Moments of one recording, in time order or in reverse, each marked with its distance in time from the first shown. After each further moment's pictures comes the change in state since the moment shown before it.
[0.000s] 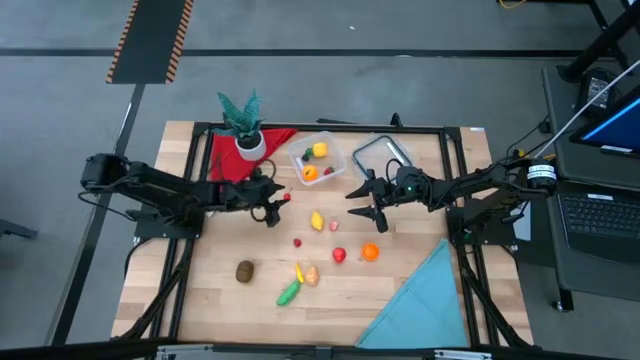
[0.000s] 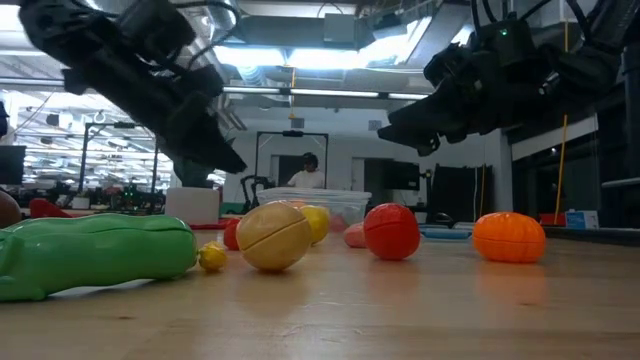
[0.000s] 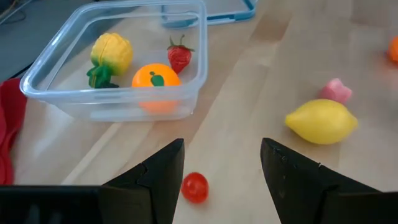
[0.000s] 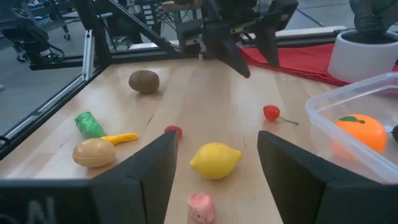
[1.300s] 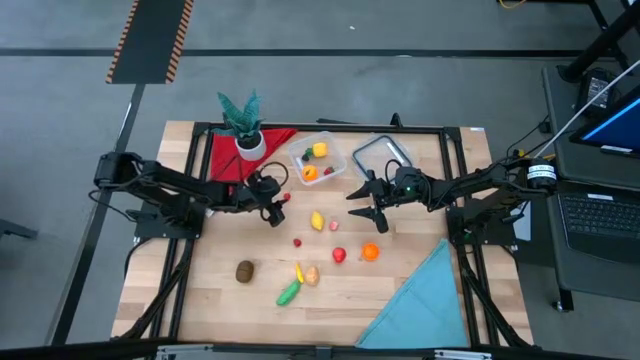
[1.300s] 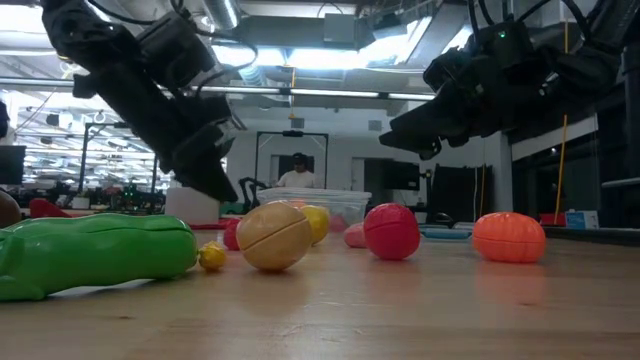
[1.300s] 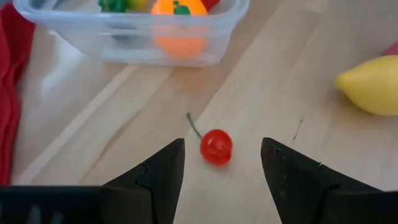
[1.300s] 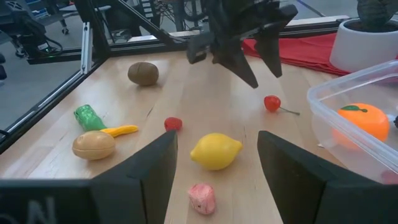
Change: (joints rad) left arm 0.007 0.128 0.062 -0.158 -0.047 -0.159; right arm 0.000 0.000 0.000 -0.031 0.001 0.000
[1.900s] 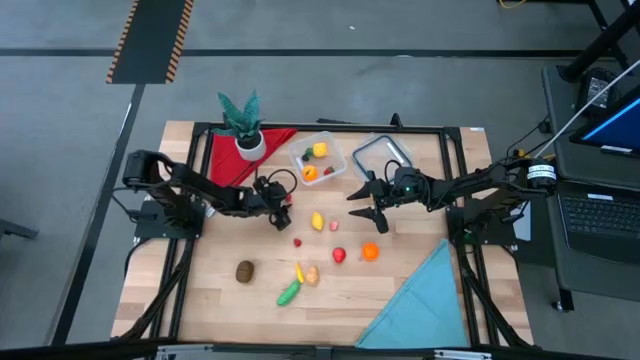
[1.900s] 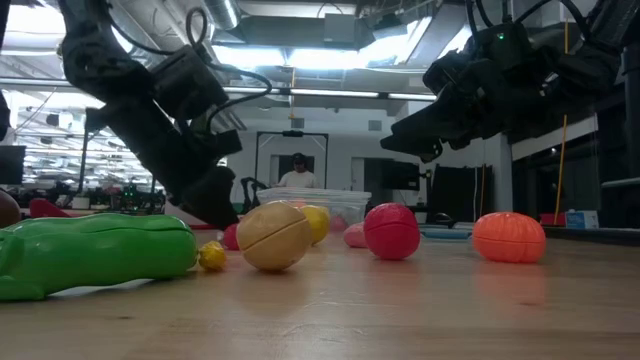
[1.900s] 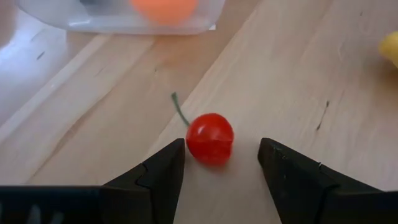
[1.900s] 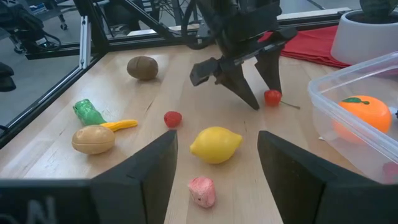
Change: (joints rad) left arm 0.001 0.248 0.001 0.198 -0.013 -0.003; right arm 0.000 0.000 0.000 -0.023 0.000 -0.003
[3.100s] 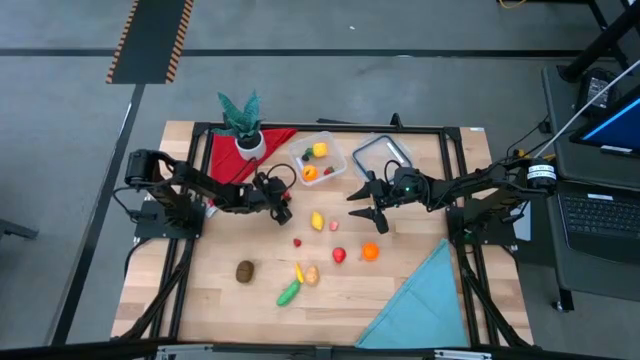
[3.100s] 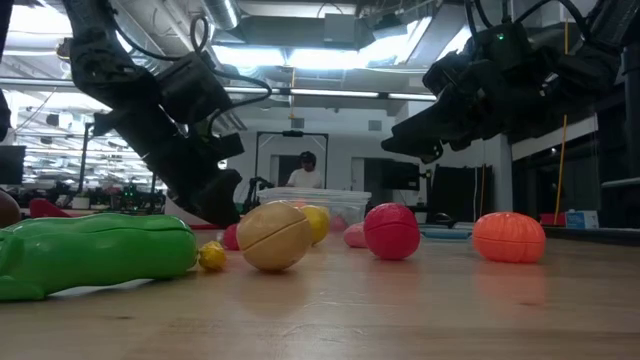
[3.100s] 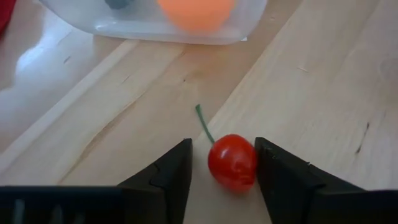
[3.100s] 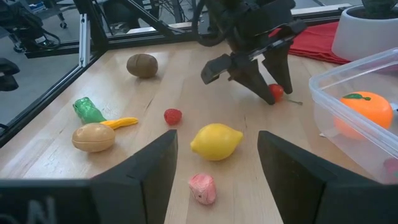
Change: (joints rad) left arm 0.057 0.006 -0.001 0.016 -0.002 0.004; right arm 0.000 0.000 0.000 -0.010 0.000 0.003
